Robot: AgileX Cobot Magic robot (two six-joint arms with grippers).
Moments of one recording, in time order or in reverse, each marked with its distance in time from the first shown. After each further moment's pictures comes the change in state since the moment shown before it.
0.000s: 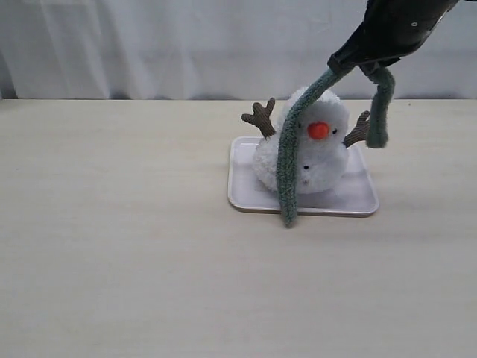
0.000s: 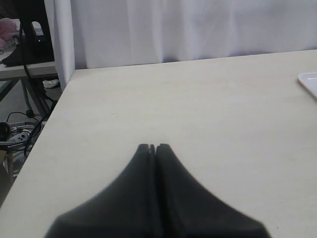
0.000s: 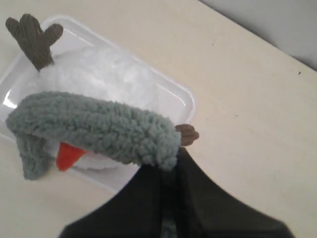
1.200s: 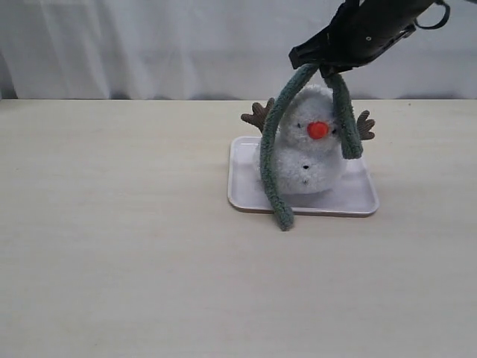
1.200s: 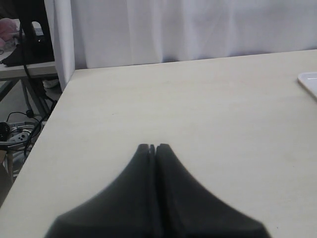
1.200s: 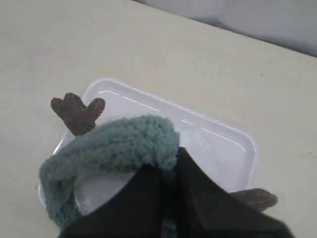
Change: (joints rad) left arm 0.000 0.000 0.000 0.000 0.000 0.000; right arm 0.000 0.104 0.000 0.154 -0.217 0.128
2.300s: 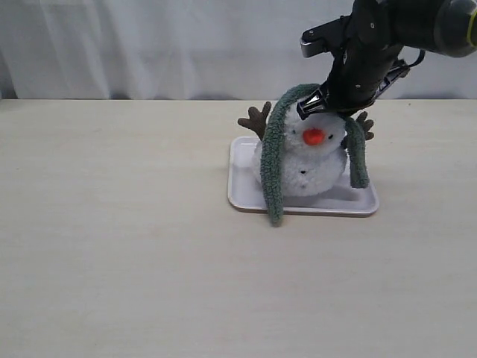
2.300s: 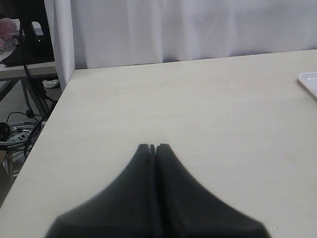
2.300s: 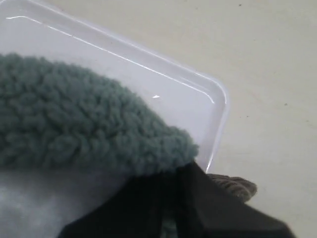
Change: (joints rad) left arm 0.000 0.000 0.000 0.000 0.000 0.000; right arm 0.000 0.154 0.000 -0.207 0.067 0.090
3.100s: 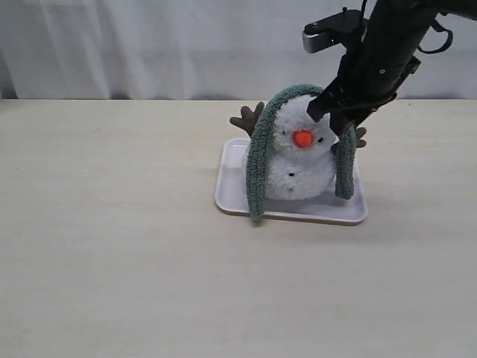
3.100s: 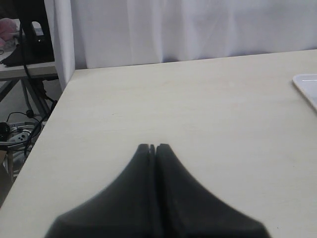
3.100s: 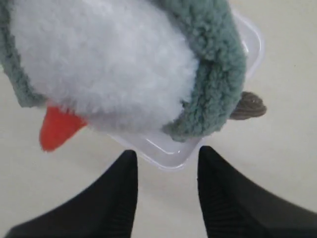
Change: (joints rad) left arm 0.000 0.000 0.000 0.000 0.000 0.002; right arm -0.004 -0.119 0.000 0.200 0.263 -0.265
